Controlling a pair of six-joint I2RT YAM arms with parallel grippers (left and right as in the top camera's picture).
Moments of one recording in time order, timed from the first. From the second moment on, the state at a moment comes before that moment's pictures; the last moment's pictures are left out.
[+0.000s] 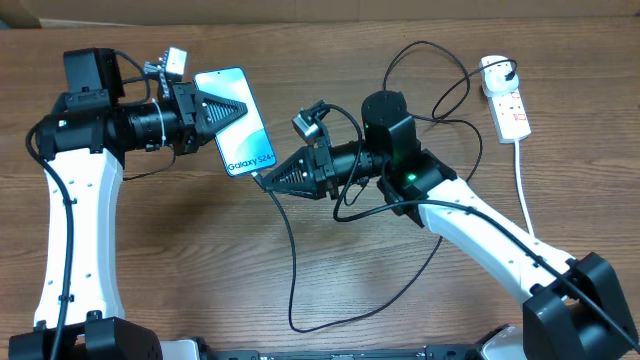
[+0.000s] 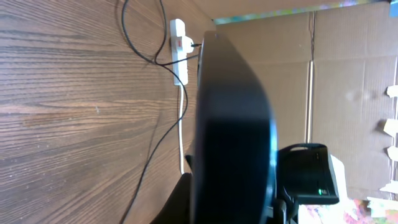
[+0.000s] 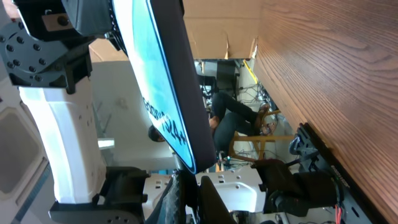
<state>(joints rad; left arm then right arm) 0.15 1.54 1.48 -0.95 1.14 -0.43 0.59 1.62 1.09 0.28 -1.18 1.33</state>
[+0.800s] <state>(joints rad) 0.15 1.54 1.48 -0.96 1.17 -0.45 0.62 1.62 1.09 0.38 -1.13 1.39</state>
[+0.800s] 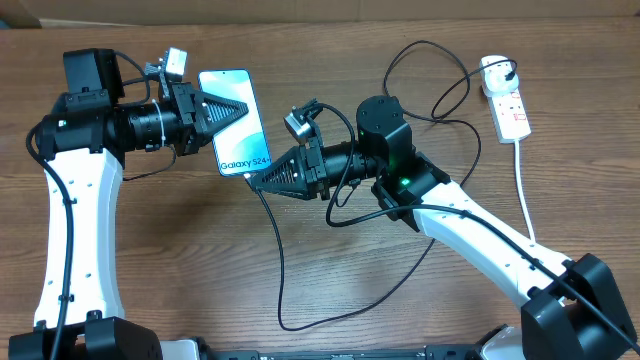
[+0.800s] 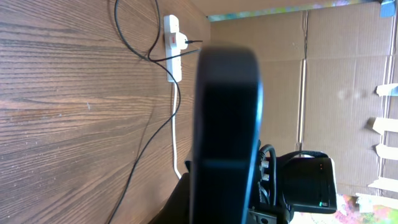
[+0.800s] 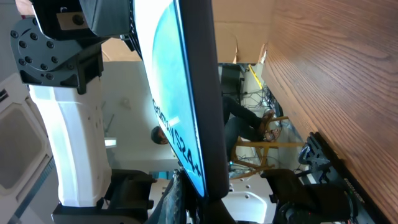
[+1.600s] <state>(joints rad) 0.15 1.54 1.48 -0.97 1.17 -0.45 0.65 1.61 1.09 0.38 -1.06 1.40</state>
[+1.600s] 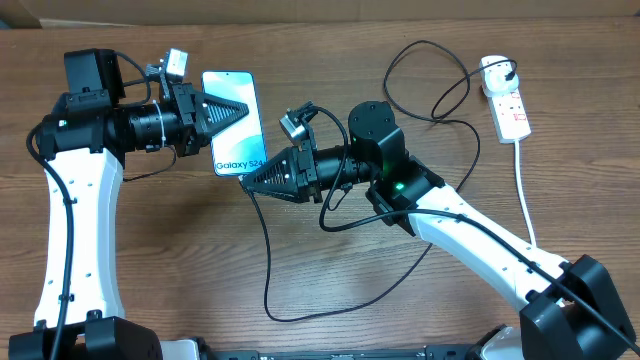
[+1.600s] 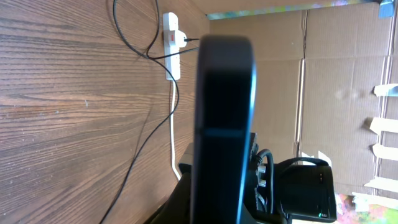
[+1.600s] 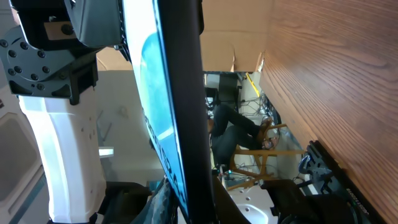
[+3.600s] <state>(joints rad) 0.18 1.54 1.47 -0.83 1.25 -0.60 0.59 1.61 1.10 0.45 -1.11 1.43</state>
